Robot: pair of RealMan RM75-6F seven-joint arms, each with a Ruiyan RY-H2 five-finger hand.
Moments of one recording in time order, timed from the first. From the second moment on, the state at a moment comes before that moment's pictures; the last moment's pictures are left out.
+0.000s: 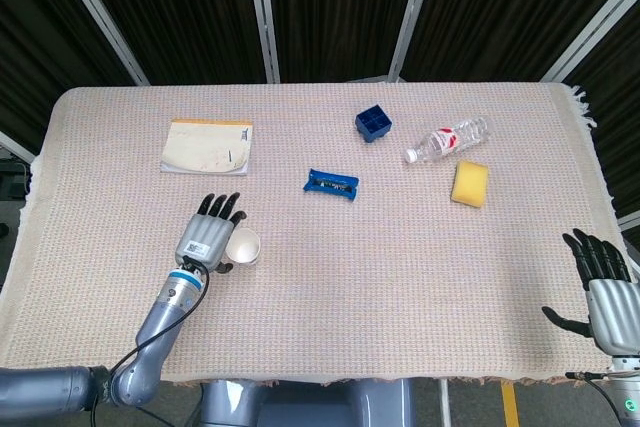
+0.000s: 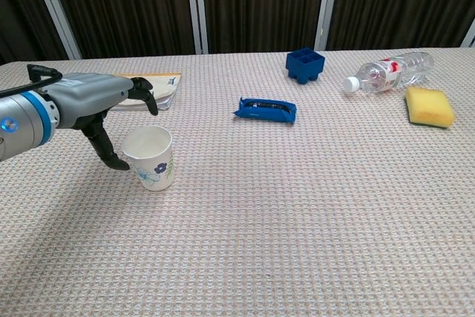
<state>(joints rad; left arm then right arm) -0.70 -1.57 -0.24 -1.77 0.75 1.13 0.94 0.06 -1.07 0.06 -1.63 -1.50 1.48 0.09</state>
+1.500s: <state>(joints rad) -0.62 -1.56 -0.11 -1.53 0.99 1.03 0.35 0.06 -1.07 0.06 -1.63 -1.50 1.47 0.06</state>
